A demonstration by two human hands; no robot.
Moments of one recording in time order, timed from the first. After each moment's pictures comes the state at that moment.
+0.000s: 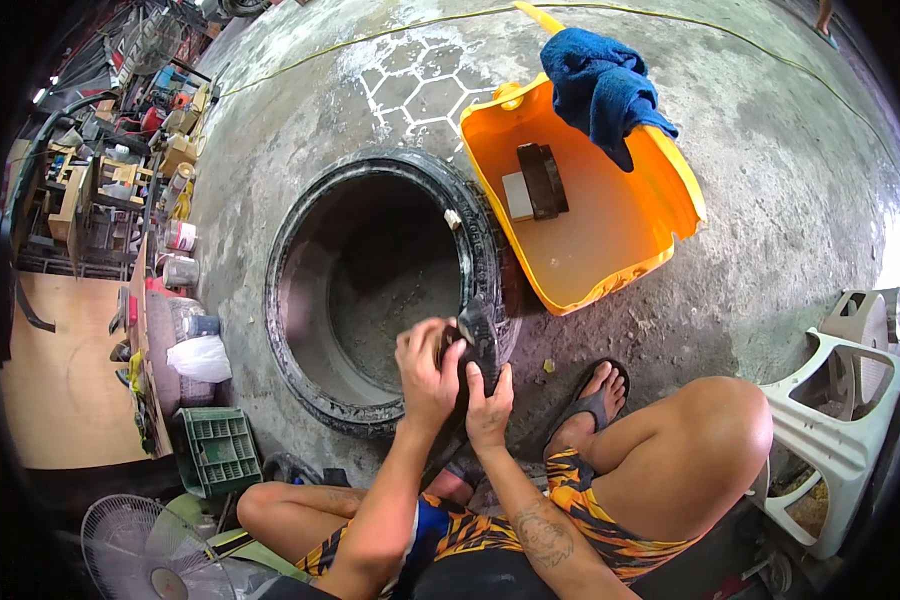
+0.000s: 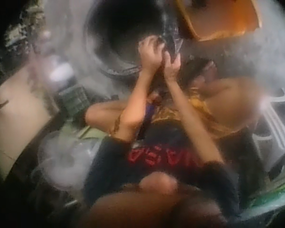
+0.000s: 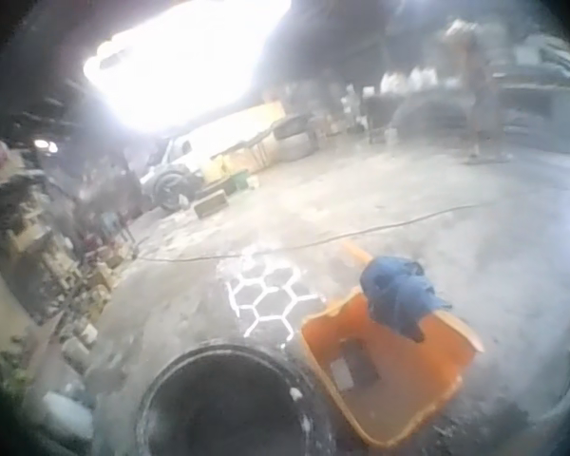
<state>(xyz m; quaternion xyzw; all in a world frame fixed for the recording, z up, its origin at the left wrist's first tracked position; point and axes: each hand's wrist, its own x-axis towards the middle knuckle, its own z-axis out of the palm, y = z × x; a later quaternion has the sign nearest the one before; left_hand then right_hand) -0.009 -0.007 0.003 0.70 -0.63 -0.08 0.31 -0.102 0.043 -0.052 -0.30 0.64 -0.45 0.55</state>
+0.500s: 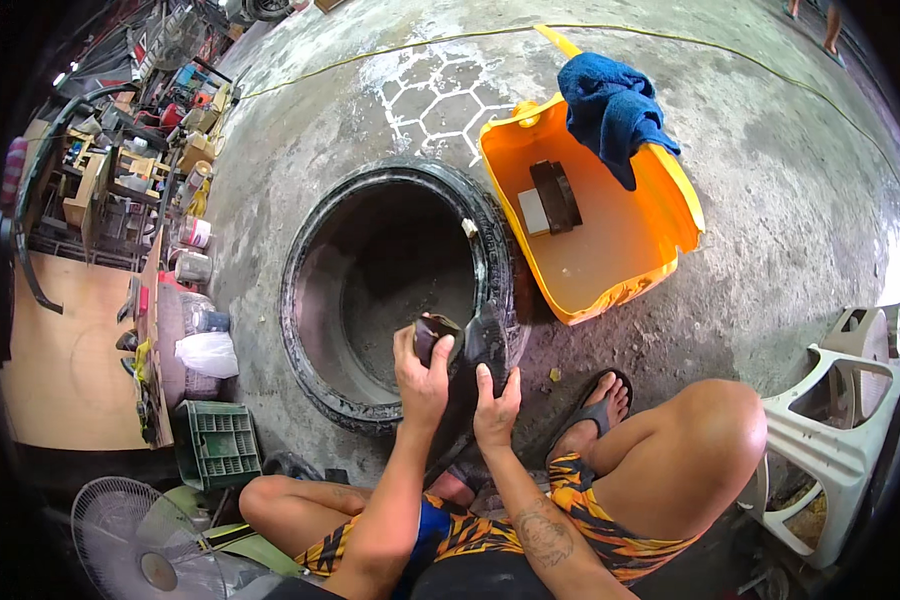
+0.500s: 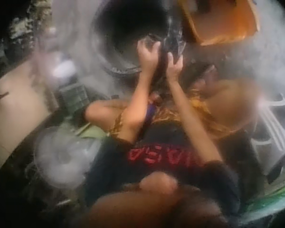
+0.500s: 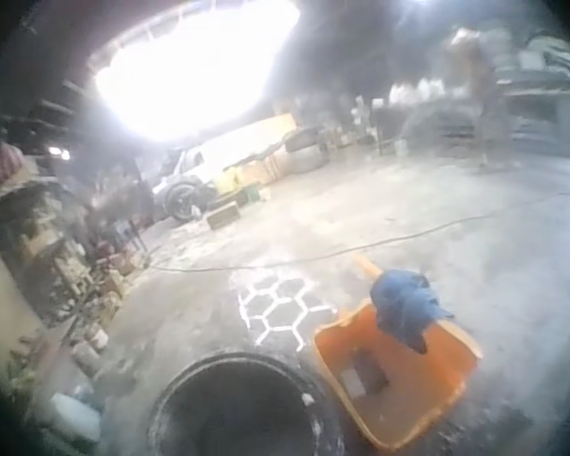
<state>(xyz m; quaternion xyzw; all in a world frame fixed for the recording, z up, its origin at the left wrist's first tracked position) -0.002 0.004 0.005 0.73 -0.52 -0.13 0.43 -0.102 0.044 -0.058 -0.29 0.64 -0.47 0.54</state>
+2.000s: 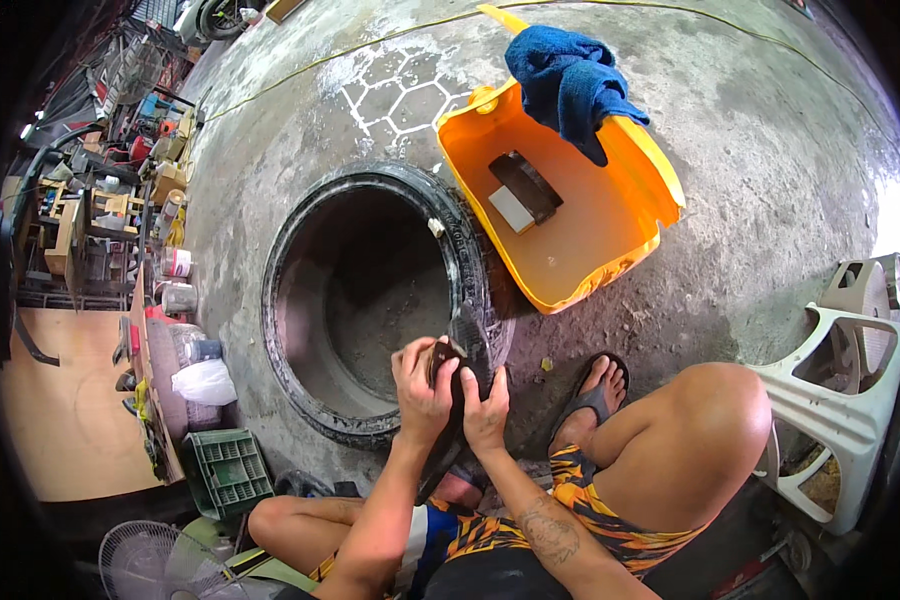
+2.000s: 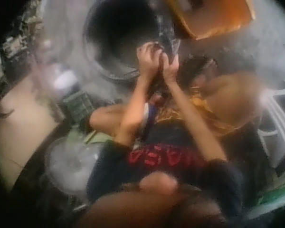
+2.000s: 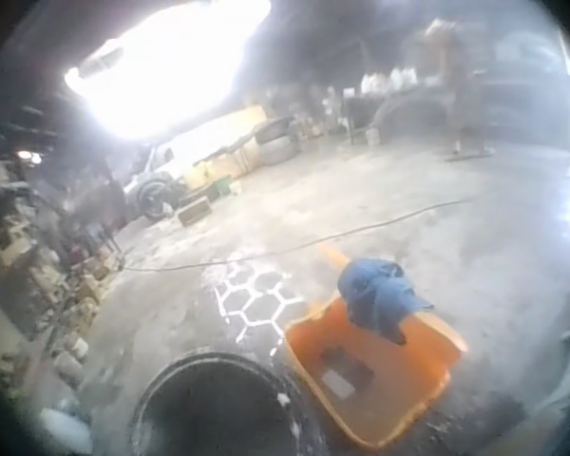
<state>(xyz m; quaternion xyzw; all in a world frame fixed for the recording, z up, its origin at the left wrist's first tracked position) 0.000 0.012 -0.007 0.67 -0.68 -0.09 0.29 -0.100 0.039 -0.044 -0.30 0.62 -0.48 0.54</state>
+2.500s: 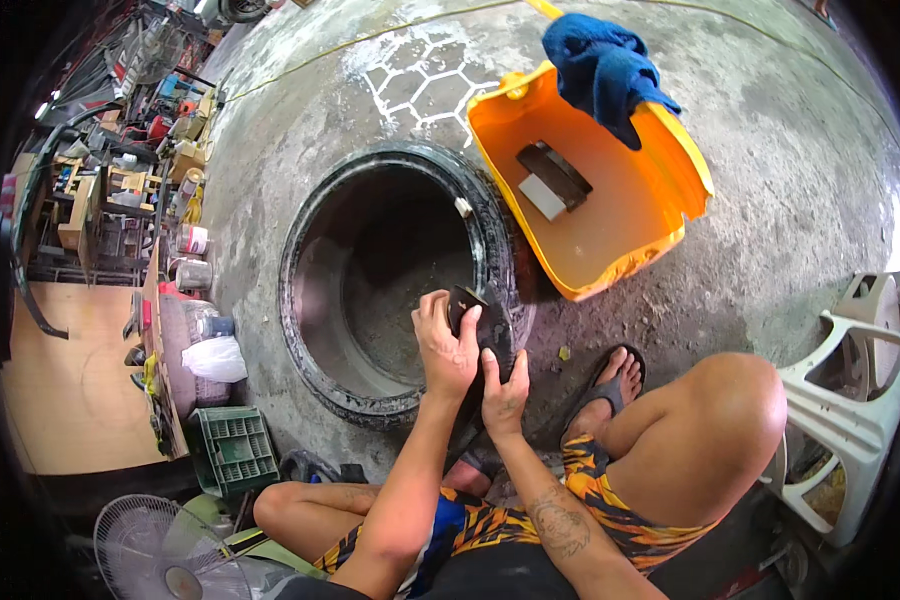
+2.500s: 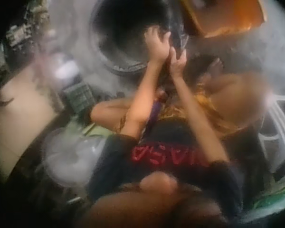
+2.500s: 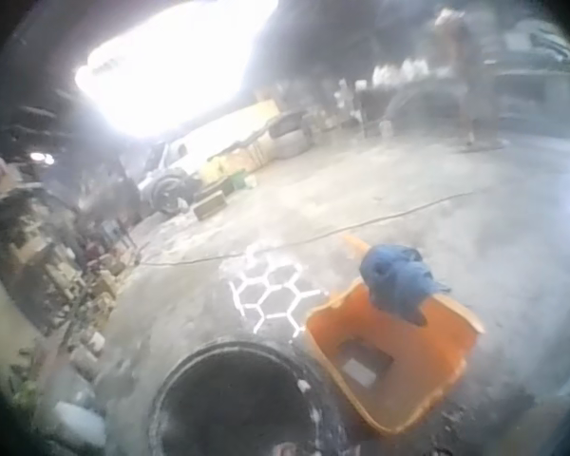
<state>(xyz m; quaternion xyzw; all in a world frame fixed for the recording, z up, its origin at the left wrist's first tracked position) -0.024 -0.031 0.007 0.72 -0.60 -0.06 0.34 -0.093 0.040 -0.064 -0.36 0.67 -0.50 0.41</state>
